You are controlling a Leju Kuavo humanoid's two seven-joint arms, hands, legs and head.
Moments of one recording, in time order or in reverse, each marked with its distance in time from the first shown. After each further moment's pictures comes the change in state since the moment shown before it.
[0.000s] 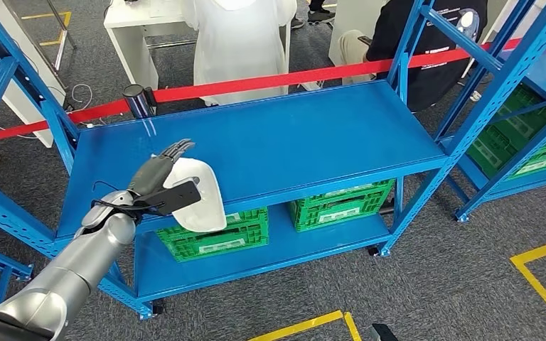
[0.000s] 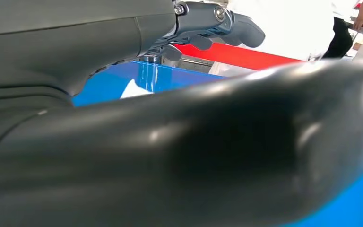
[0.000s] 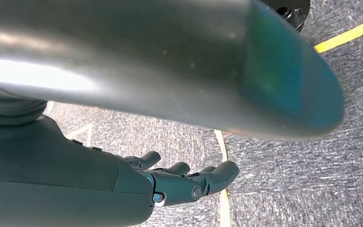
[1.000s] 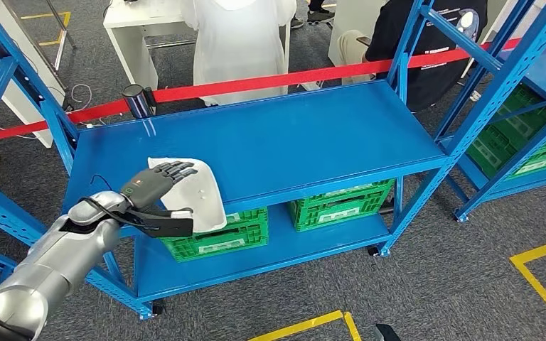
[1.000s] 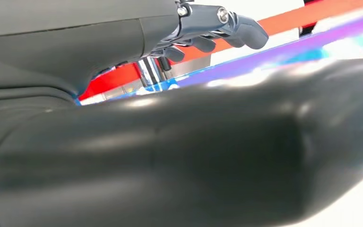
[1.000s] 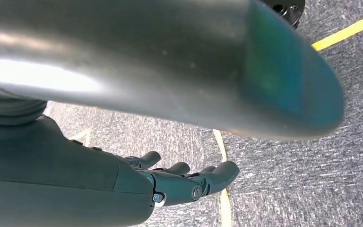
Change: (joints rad) left arm -0.050 0.106 -0.234 0.016 -0.246 -0.028 -0.045; right arm 0.000 -0.007 -0.026 0.000 -0.001 0.003 -0.001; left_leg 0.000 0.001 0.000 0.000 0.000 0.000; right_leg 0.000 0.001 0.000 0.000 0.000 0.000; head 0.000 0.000
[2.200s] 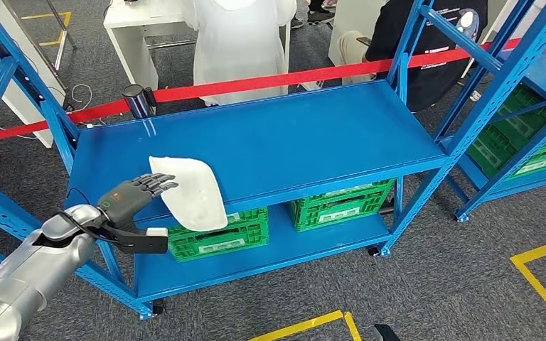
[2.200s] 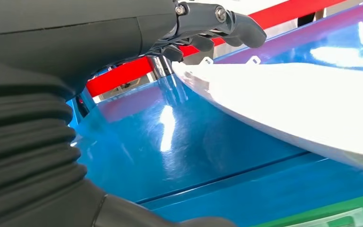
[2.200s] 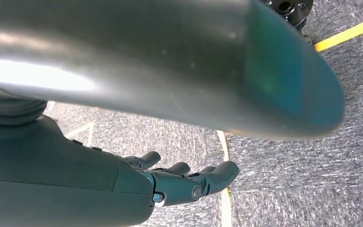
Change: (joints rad) left arm 0.038 0.116 -0.091 -0.037 0.083 0.083 -0.074; right arm -0.001 -0.004 0.000 0.000 0.033 0.012 -0.002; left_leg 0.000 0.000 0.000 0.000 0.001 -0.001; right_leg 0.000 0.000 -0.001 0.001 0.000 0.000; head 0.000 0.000
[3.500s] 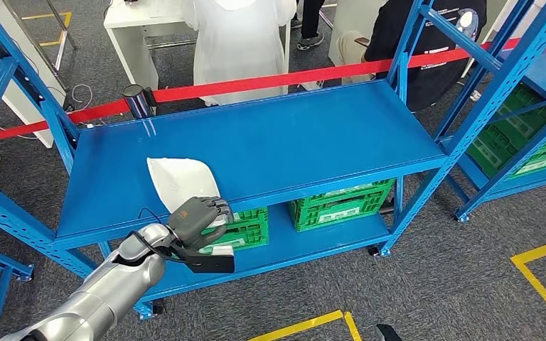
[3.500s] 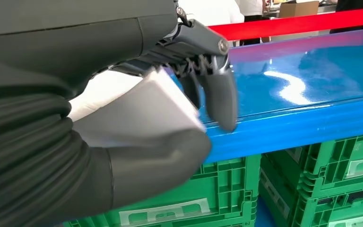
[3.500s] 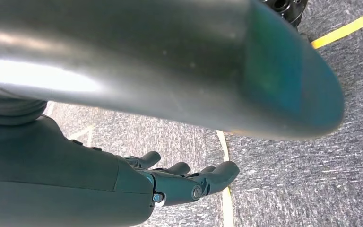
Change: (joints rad) left arm 0.106 -0.263 -0.005 0.044 0.070 0.123 0.030; right arm -0.002 0.000 -0.017 0.000 -0.007 -0.013 0.005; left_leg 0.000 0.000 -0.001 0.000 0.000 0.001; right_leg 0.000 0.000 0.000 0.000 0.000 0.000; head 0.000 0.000
